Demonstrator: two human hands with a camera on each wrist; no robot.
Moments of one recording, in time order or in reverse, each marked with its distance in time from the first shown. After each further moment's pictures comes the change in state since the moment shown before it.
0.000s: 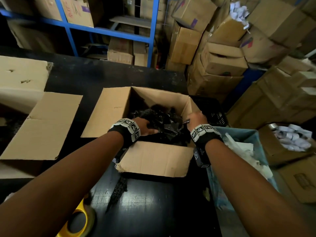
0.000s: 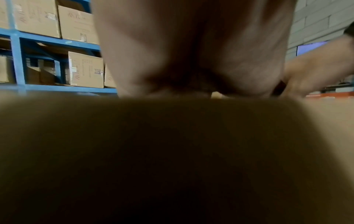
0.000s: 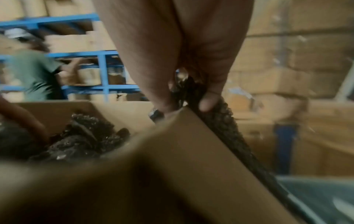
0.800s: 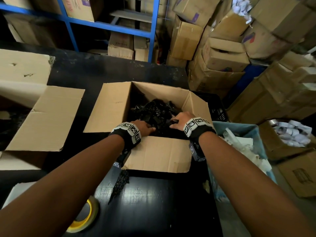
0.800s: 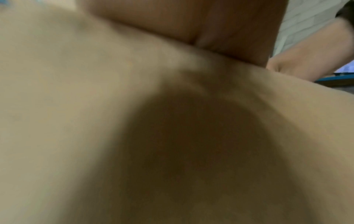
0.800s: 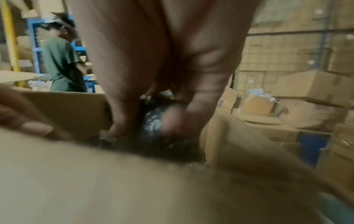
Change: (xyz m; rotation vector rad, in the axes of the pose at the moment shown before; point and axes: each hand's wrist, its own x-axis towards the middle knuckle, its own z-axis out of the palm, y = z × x) left_hand -0.010 -0.002 0.029 0.035 0.014 -0.075; right_hand -0.019 -0.038 -0.007 0.006 -0.318 -0.170
